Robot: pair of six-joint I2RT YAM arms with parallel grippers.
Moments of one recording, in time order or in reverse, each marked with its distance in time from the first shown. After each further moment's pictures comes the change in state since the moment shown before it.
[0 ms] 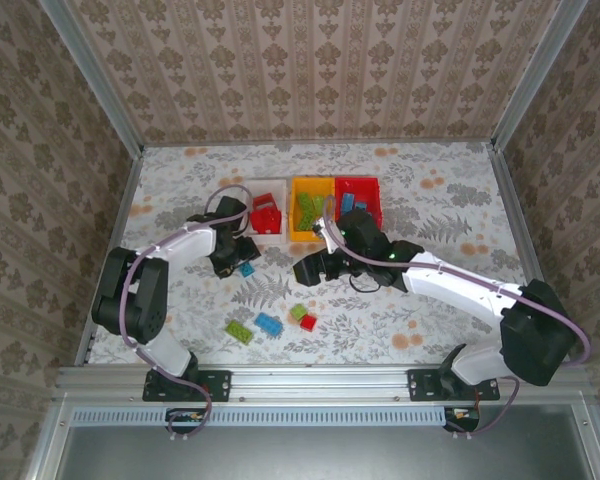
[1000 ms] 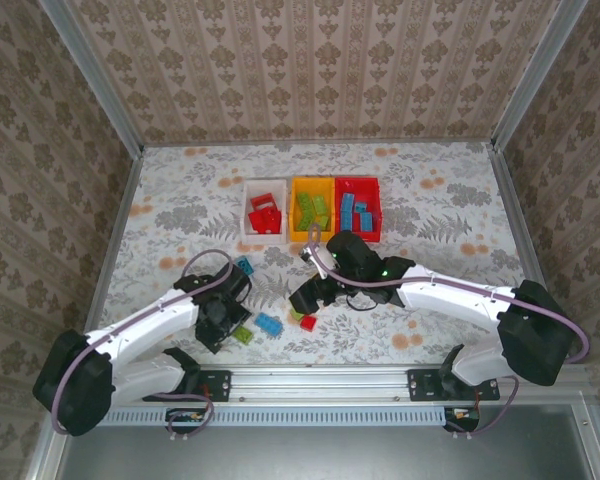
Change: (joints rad) left arm -0.306 -0.536 -0.437 -0.268 -0.001 -0.693; right arm 0.101 -0.016 -0.087 0.021 -0.055 -0.082
